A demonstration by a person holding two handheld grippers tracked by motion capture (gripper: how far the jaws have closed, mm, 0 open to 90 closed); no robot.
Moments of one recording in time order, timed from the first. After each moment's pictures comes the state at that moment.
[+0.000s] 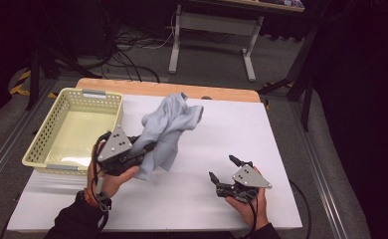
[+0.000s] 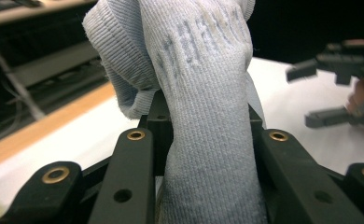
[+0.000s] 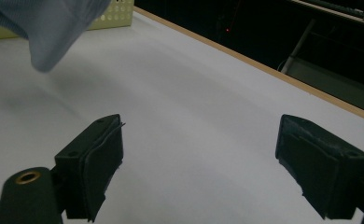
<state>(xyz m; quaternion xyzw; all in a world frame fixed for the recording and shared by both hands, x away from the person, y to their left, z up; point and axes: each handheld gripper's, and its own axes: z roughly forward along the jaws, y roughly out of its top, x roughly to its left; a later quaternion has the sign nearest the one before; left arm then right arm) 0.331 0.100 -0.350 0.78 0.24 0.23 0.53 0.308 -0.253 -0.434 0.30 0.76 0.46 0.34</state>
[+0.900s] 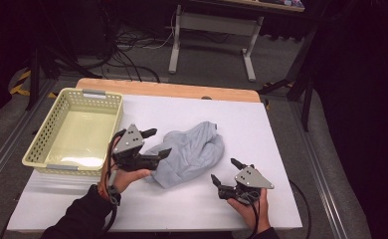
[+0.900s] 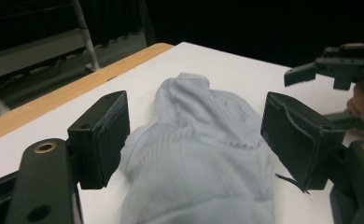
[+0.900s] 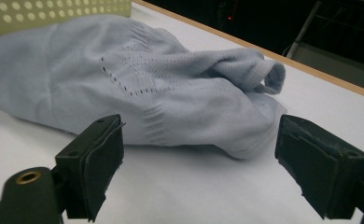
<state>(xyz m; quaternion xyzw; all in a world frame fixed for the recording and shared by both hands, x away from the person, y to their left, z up) 0.353 0.099 -0.369 0.78 0.24 0.19 0.55 0.307 -0.256 -0.435 0.32 0.76 0.46 0.32</state>
